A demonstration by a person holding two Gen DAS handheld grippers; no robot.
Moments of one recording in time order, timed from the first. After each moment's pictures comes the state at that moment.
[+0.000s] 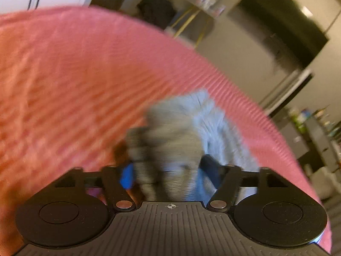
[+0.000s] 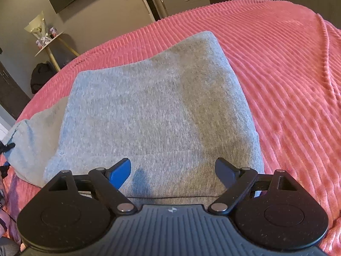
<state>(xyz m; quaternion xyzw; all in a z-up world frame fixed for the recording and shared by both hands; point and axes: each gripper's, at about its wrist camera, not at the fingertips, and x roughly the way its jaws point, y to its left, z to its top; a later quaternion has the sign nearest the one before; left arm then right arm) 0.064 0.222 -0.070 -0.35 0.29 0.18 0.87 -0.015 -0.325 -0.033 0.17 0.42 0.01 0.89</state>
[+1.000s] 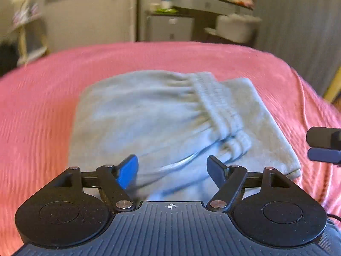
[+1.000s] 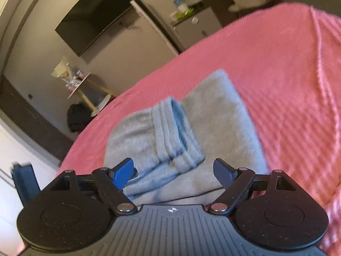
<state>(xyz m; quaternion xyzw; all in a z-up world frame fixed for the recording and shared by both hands) 0.011 -0.097 0.010 0.00 0.38 -0.13 0.92 -0.068 -0.362 0.036 0.31 0.35 0.08 0.88</state>
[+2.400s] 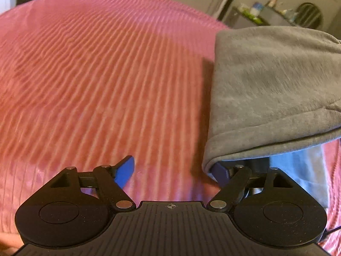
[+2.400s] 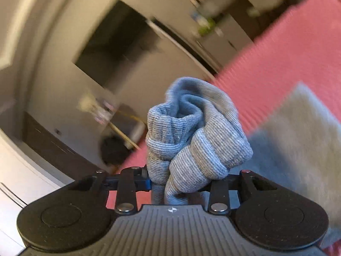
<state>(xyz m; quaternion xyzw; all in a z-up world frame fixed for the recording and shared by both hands) -0.011 0.012 -0.046 -0.18 0.43 0.00 0.89 0.037 -0.278 0.078 0.40 0.24 0.11 0.88</state>
